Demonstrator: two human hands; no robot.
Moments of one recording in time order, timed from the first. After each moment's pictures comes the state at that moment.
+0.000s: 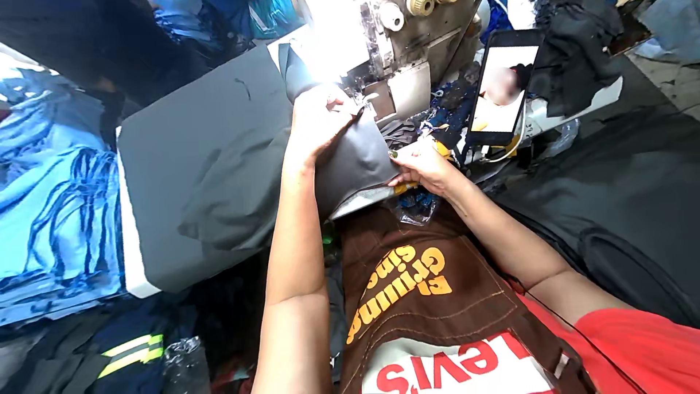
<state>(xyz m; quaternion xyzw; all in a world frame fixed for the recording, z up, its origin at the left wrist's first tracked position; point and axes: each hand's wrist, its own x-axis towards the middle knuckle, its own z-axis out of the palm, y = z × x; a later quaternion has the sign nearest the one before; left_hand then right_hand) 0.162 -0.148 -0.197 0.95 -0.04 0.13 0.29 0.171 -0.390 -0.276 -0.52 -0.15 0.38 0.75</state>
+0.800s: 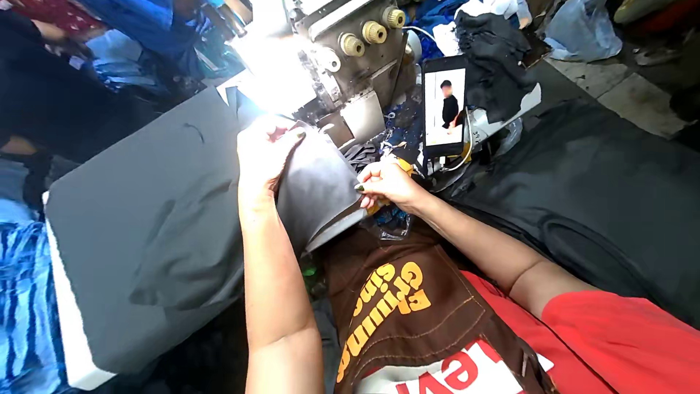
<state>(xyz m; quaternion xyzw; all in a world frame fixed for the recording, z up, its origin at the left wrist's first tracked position) 0.170 -0.136 -0.203 0.90 0.01 0.15 0.41 0.162 -0.392 -0.279 -0.55 -0.15 0.32 0.76</state>
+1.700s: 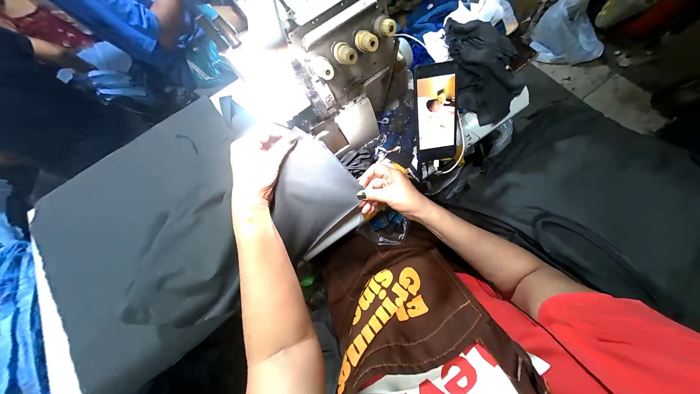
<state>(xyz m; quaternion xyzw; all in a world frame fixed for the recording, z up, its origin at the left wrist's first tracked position) 0.172 -0.132 -0.206 0.88 0.01 0.14 0.45 0.151 -0.404 -0.284 -0.52 -0.17 0.27 0.79</state>
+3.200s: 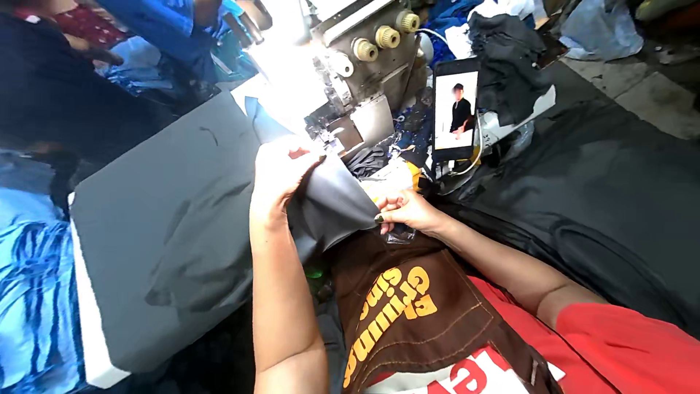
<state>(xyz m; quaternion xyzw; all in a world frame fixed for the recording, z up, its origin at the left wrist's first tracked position) 0.150 -0.155 -0.181 0.94 0.07 0.04 0.32 0.133 -0.417 -0.301 -0.52 -0.17 0.38 0.75</state>
